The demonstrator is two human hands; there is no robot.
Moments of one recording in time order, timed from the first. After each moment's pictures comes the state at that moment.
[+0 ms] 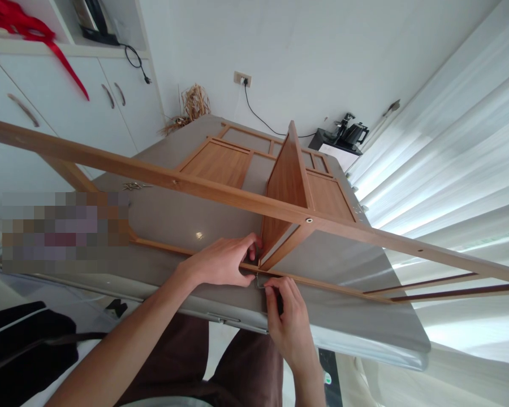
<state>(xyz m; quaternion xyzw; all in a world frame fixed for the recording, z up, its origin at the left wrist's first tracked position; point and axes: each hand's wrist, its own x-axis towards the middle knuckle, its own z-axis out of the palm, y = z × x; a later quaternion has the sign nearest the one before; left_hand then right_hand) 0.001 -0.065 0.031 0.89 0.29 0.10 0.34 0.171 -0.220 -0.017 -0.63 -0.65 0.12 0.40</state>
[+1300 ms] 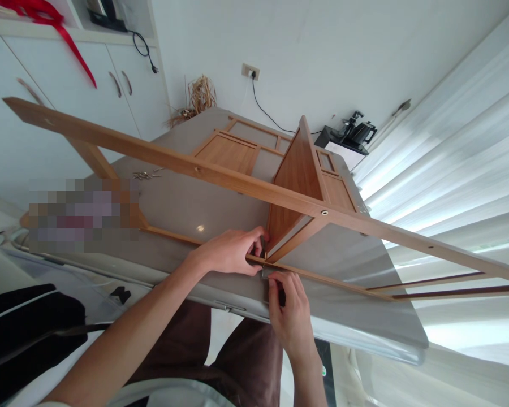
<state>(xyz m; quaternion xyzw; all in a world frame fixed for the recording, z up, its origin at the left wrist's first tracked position) -0.001 -0.063 0.028 0.89 0.27 0.11 0.36 0.165 -0.222 -0.023 -0.63 -0.67 0.05 0.38</state>
